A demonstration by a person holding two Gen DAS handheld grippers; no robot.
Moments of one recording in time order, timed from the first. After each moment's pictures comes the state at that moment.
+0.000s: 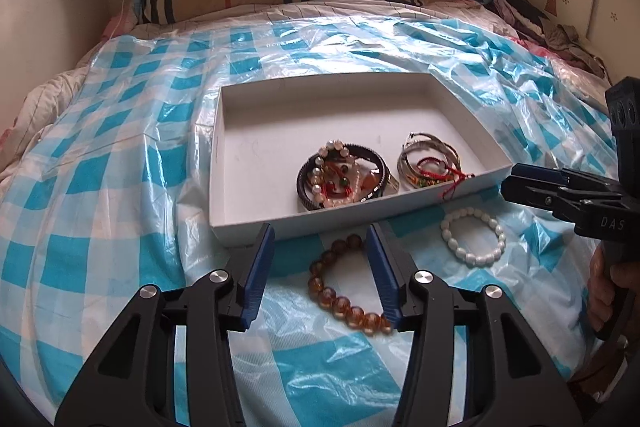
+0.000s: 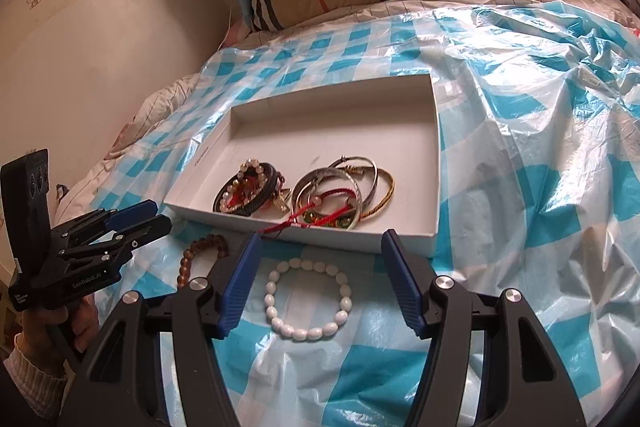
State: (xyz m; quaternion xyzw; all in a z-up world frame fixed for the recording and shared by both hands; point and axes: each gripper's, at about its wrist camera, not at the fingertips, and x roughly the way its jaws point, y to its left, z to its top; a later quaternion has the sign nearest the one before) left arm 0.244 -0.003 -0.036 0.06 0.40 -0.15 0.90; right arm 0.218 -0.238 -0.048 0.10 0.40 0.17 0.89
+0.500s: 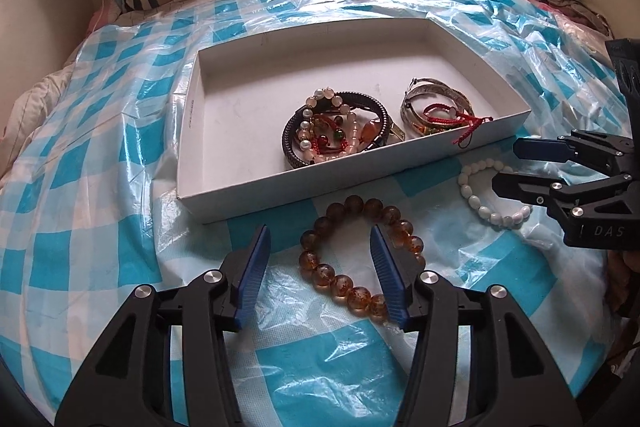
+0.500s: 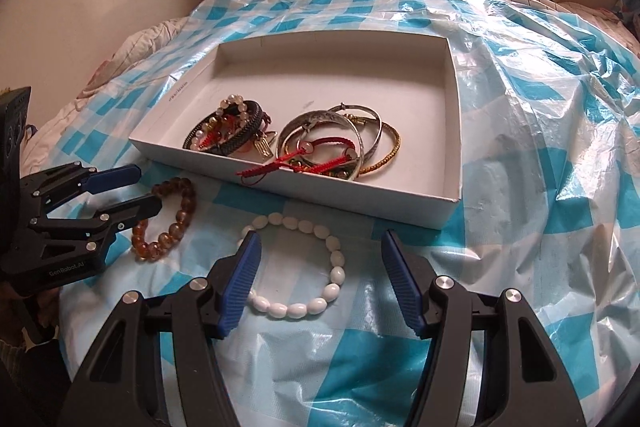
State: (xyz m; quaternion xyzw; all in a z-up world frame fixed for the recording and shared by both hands) left arm 0.256 -0.022 -0.069 0.11 0.44 -0.15 0.88; right arm 0.234 -0.213 -0.081 0.01 0.47 0.15 0.87
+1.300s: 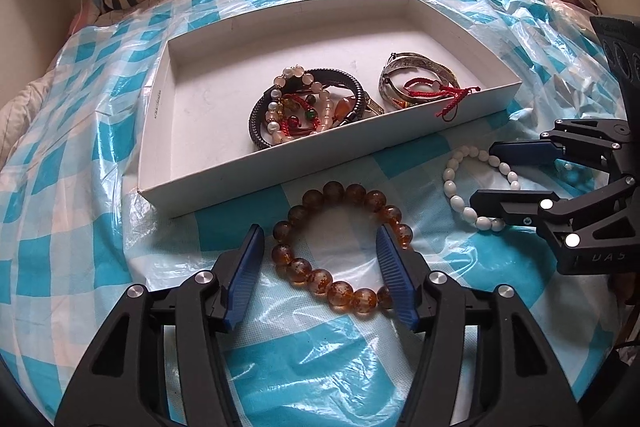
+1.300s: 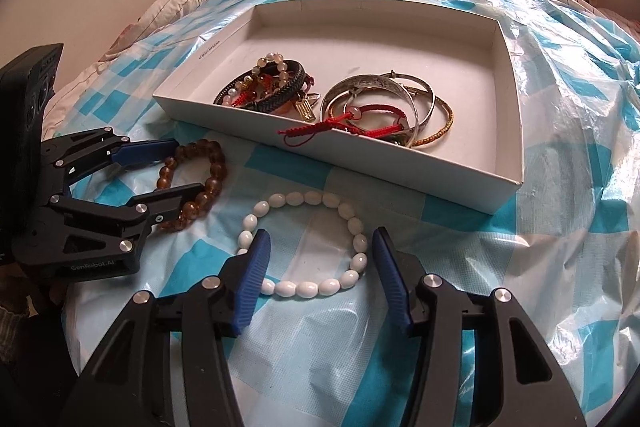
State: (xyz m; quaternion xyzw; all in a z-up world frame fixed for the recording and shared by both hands) left arm 0.255 -0.035 -0.082 0.13 0.45 -0.17 0.86; right arm 0.228 -0.191 -0.086 -0.02 0.48 0.19 0.86
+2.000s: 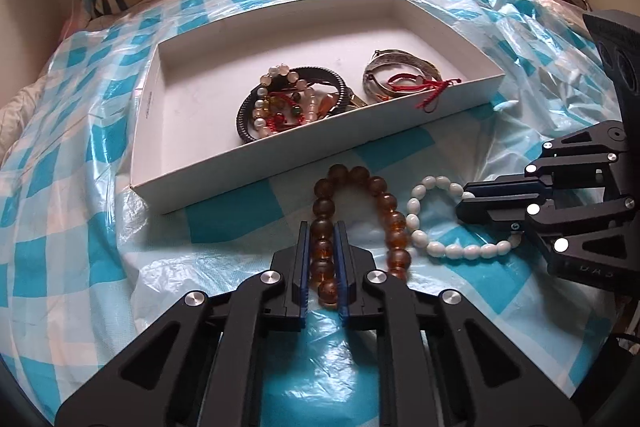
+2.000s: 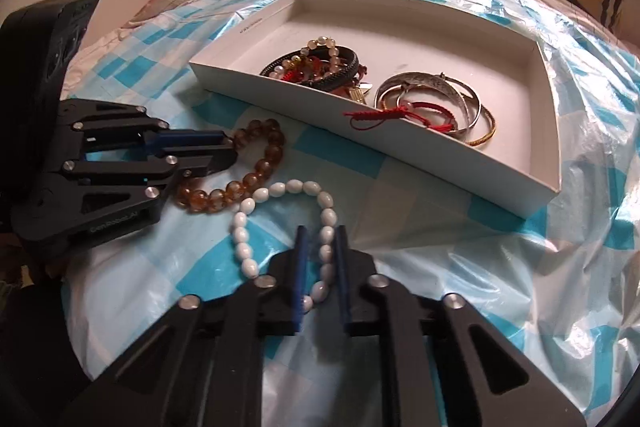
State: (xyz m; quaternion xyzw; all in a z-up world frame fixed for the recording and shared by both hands) left arm 0.244 -0.036 -0.079 0.13 0.45 -0.20 0.86; right arm 0.213 -0.179 -0.084 0.00 0.48 0.24 0.84
